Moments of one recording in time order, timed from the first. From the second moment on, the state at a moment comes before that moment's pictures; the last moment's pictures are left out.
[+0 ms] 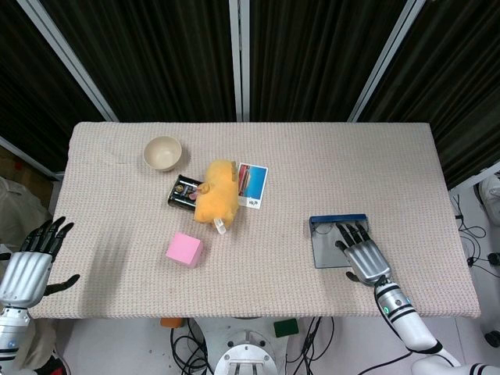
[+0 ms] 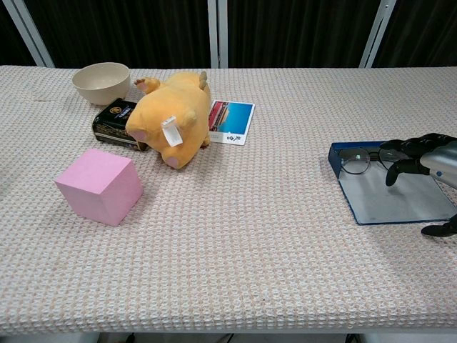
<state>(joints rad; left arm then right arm) -0.06 -1.13 0.02 -1.56 1.59 1.51 0.02 0.39 -1.38 -0.02 -1.62 -1.34 1.07 -0.56</state>
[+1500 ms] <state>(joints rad) -0.06 -1.13 0.02 -1.55 1.58 1.50 0.00 0.45 -1.37 -0.01 -1.64 -1.28 1.02 -0.58</state>
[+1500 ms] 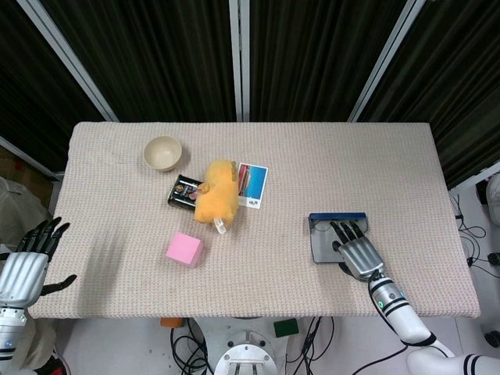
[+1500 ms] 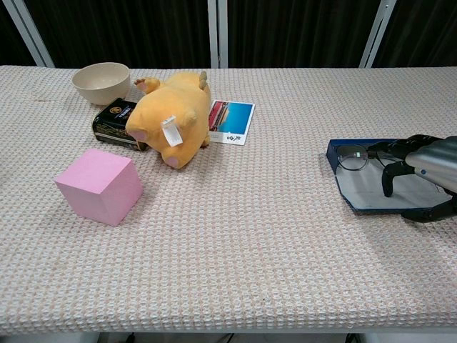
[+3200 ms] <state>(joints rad) -0.07 -1.13 0.02 -1.55 1.57 1.48 0.00 0.45 -1.34 -0.03 -1.64 -1.35 1.10 -0.51</state>
